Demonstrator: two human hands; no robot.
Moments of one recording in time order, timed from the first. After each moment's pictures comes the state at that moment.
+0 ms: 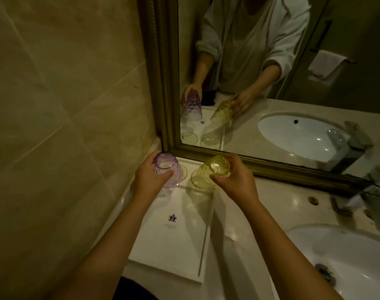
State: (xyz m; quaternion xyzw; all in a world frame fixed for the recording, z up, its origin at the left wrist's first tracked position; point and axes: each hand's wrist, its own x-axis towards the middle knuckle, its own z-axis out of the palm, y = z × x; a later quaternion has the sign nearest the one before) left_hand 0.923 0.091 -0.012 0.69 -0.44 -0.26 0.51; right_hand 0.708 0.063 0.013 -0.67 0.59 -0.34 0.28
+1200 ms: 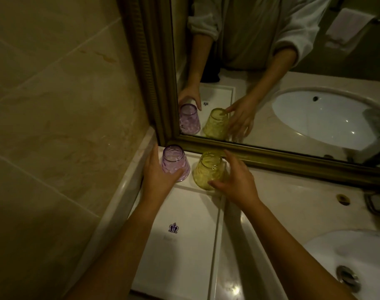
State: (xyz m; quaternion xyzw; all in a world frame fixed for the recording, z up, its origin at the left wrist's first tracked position) left_hand 0.921 0.027 -0.089 0.73 -0.46 -0.23 0.46; right_hand 0.720 -0.005 -0.080 -0.72 0.60 -0.24 0.26
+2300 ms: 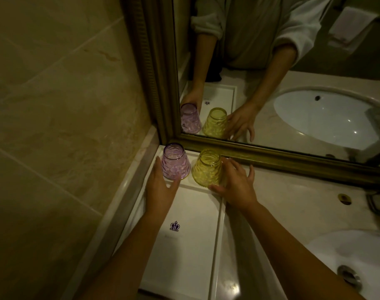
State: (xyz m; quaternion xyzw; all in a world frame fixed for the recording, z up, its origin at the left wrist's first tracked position) left_hand 0.913 0.053 -0.112 0.75 -0.48 -0.20 0.42; right_hand 0.715 -0.006 -0.107 -0.79 0.57 -0.18 0.15
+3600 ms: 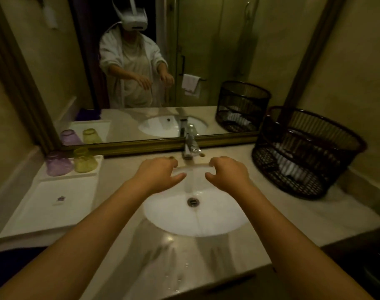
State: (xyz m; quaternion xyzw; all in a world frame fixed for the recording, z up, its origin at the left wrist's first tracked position) left_hand 0.583 0.286 0.082 0.47 -0.87 0.00 0.12; right_hand 0.394 0.346 0.097 -0.67 0.73 -0.13 -0.04
